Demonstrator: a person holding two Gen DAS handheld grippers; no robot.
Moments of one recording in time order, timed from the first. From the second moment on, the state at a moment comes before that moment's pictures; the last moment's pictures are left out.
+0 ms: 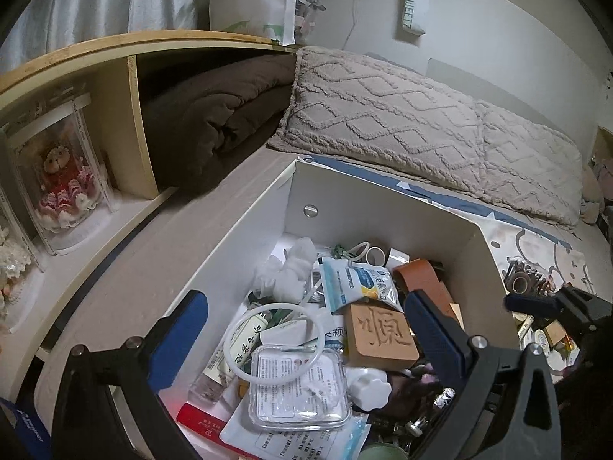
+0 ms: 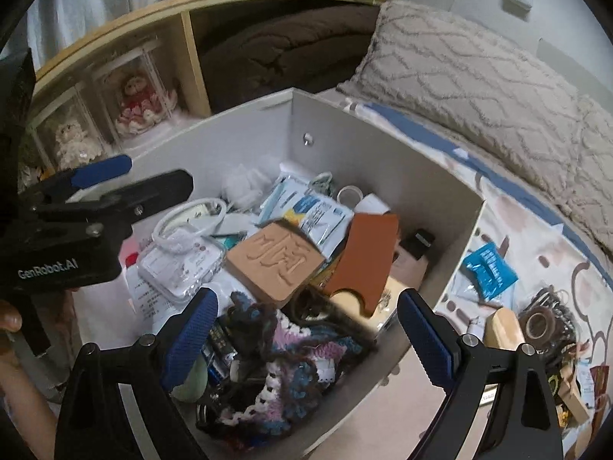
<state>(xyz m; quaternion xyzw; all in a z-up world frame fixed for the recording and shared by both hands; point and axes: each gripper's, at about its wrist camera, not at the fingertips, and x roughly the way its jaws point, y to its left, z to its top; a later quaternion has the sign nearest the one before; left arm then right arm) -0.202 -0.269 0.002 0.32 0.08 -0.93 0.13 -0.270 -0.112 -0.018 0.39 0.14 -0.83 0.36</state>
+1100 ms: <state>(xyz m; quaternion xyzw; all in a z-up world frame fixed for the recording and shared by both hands) -0.105 -0.201 0.020 0.26 0.04 -0.95 0.15 -0.190 -0.009 0.028 0.27 0.07 -0.90 0.34</state>
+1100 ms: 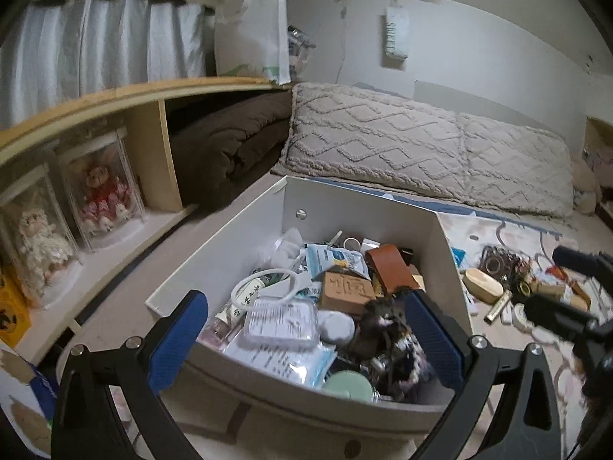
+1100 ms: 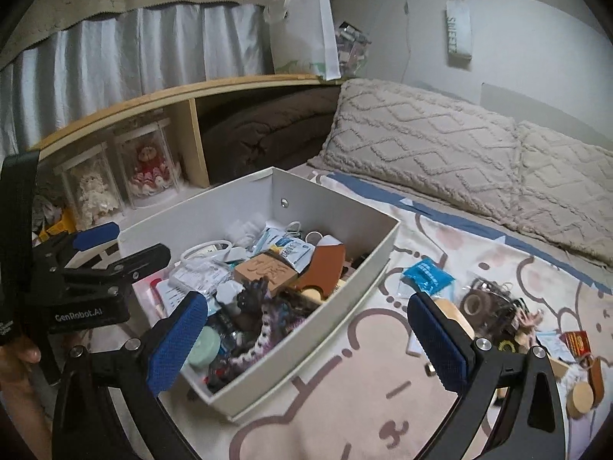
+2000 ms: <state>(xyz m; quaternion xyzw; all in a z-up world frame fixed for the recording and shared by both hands) 0.016 -0.117 0.019 0.20 -0.03 -0.97 0.13 -0.101 0.078 0.017 0.20 0.06 -0.92 0.34</state>
